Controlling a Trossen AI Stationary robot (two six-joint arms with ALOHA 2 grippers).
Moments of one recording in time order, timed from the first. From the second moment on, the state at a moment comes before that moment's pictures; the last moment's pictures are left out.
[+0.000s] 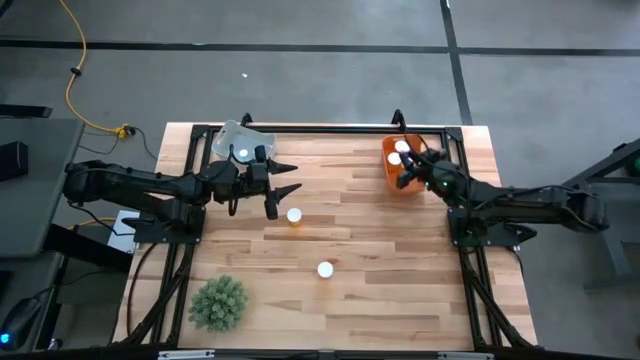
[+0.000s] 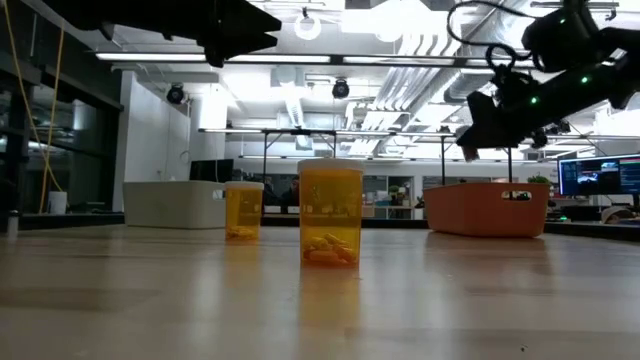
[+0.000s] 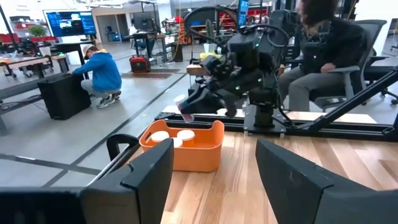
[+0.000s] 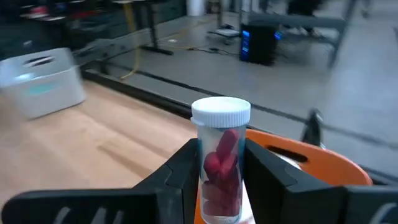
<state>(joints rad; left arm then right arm) 0.18 1.08 0.56 0.47 -0.19 0.06 -0.37 0.79 0.20 0.32 0.56 0.23</state>
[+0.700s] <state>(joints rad) 0.18 1.08 0.56 0.47 -0.19 0.06 -0.57 1.05 0.20 0.28 0.70 0.41</state>
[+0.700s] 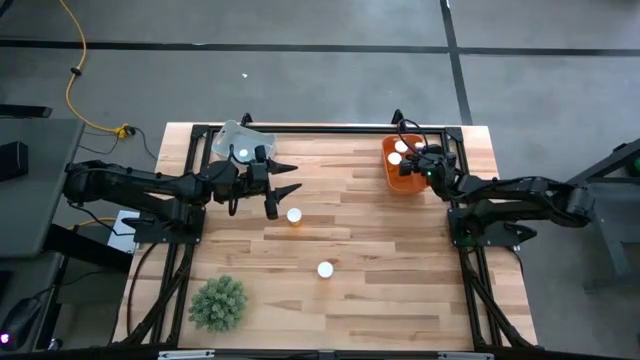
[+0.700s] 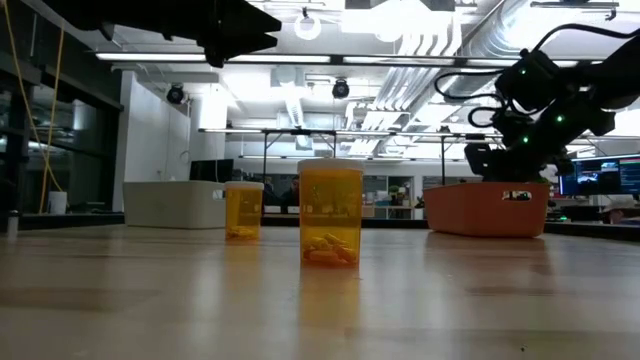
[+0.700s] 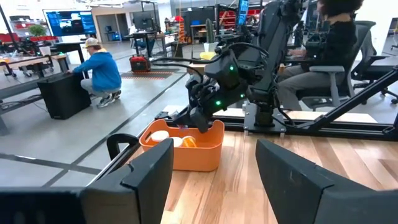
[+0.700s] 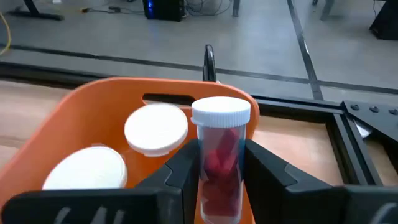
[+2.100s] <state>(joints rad) 0.18 1.08 0.56 0.46 -0.19 0.06 -0.57 1.05 0.20 0.35 0.62 0.44</state>
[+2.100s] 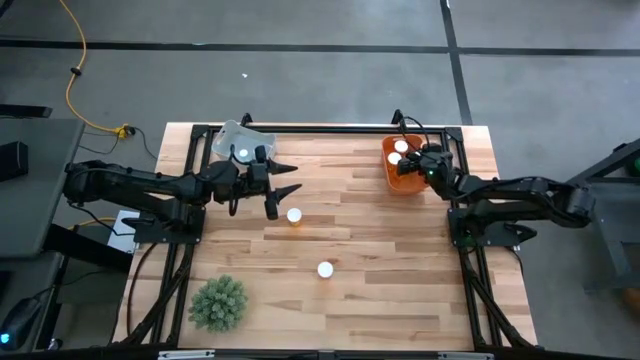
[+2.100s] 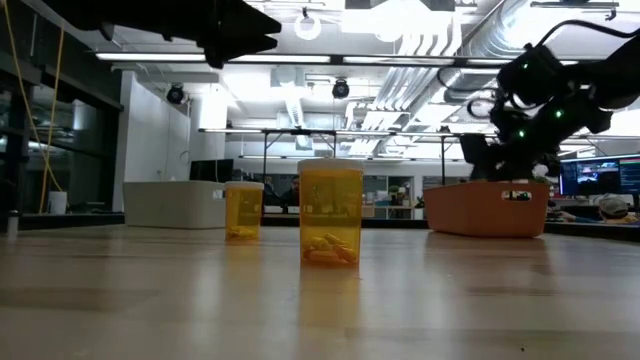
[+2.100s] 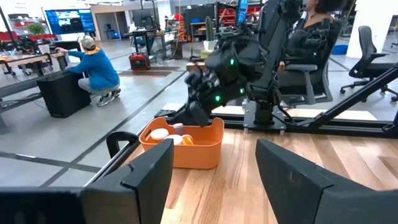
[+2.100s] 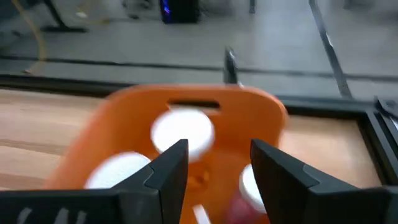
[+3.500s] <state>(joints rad) 0.18 1.08 0.56 0.36 -0.11 0.06 -0.27 0.99 0.28 0.74 -0.12 0.02</state>
